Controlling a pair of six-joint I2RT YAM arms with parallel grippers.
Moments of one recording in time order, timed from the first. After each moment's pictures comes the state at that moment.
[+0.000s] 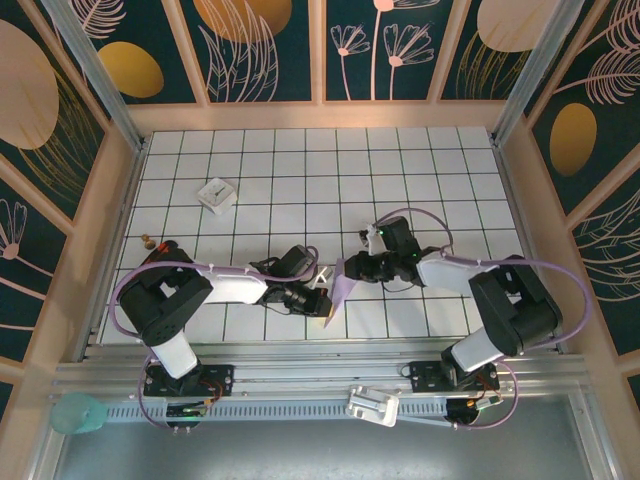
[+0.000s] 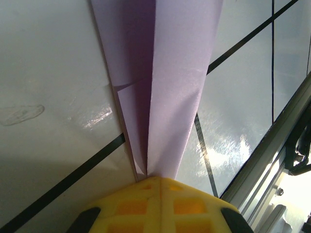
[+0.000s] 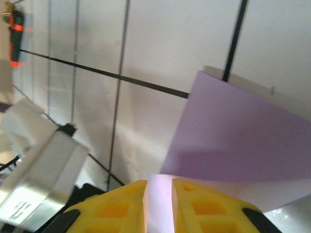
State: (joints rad) left arm -0.86 1.72 0.72 -0.04 0.55 -0.68; right arm 0.53 1.49 0.61 -0.01 -0.60 0.58
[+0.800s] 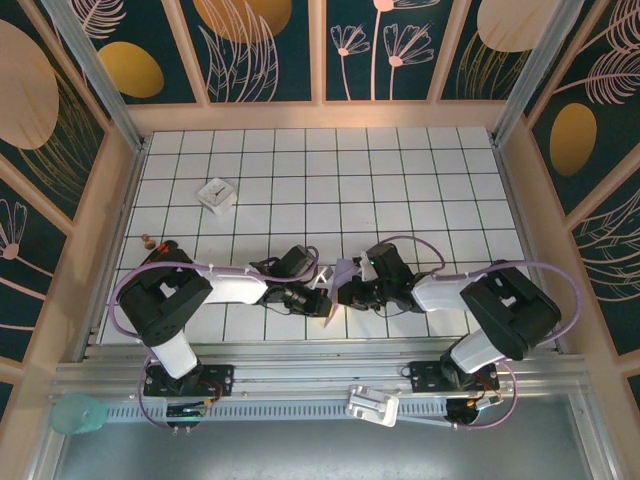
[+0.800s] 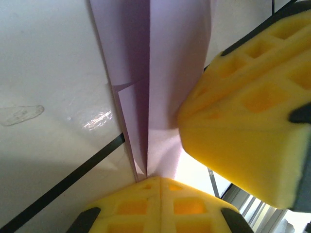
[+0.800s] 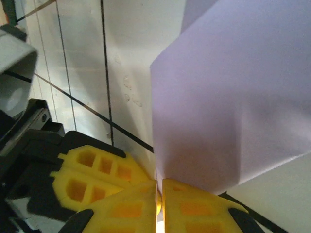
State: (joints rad) left arm -0.86 1.72 0.72 -0.05 0.54 -0.67; right arm 0.69 1.51 0.43 0.22 -0.60 0.87
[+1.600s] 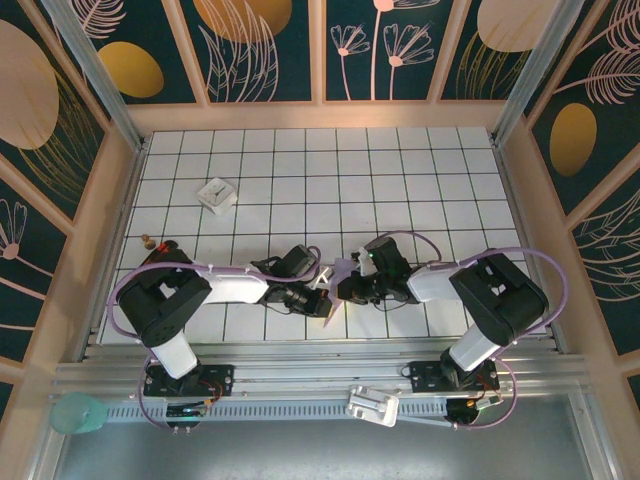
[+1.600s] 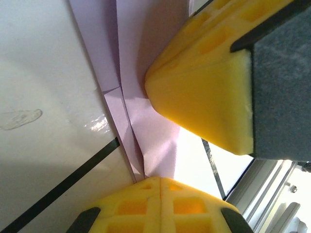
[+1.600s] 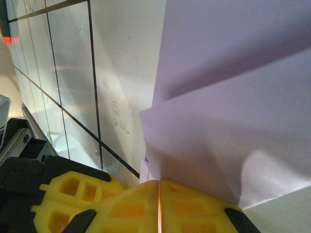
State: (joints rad) left arm -0.87 1.71 0.74 -0.08 0.51 -0.62; right arm 0.64 1.59 0.49 0.20 -0.63 0.77
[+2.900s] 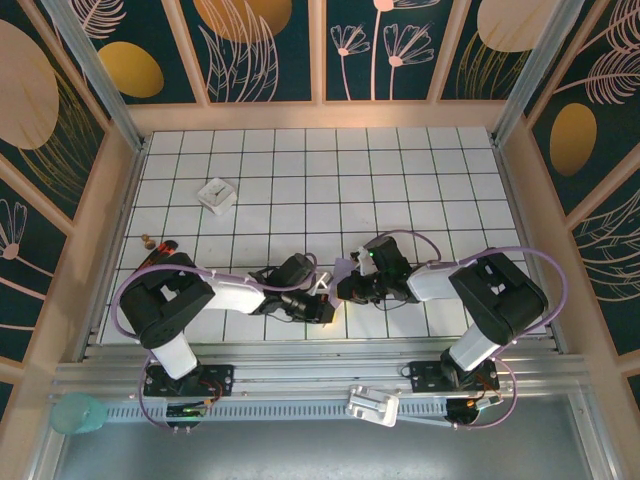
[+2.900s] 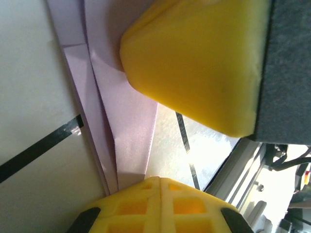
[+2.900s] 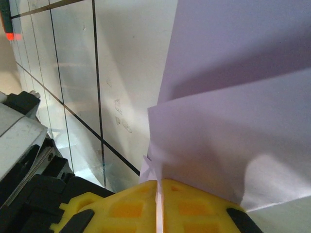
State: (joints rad) left arm -0.91 1.71 0.62 0.16 0.59 -0.82; right arm 0.63 1.60 0.50 0.20 -0.65 0.75
